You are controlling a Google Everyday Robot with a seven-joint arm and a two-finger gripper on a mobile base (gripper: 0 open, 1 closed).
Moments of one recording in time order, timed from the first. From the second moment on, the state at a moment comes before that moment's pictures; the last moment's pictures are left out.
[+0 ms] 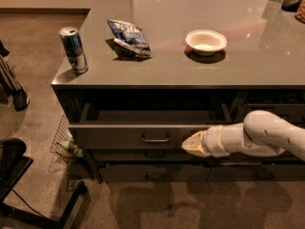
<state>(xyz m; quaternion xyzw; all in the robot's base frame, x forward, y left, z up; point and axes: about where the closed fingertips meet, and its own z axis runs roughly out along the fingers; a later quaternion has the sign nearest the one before) 0.540 -0.146 0.611 -0.55 0.73 0.20 0.36</state>
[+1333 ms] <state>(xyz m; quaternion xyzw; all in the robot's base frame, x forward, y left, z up) 0.597 -0.144 0.607 -0.56 0.72 0.18 0.36</state>
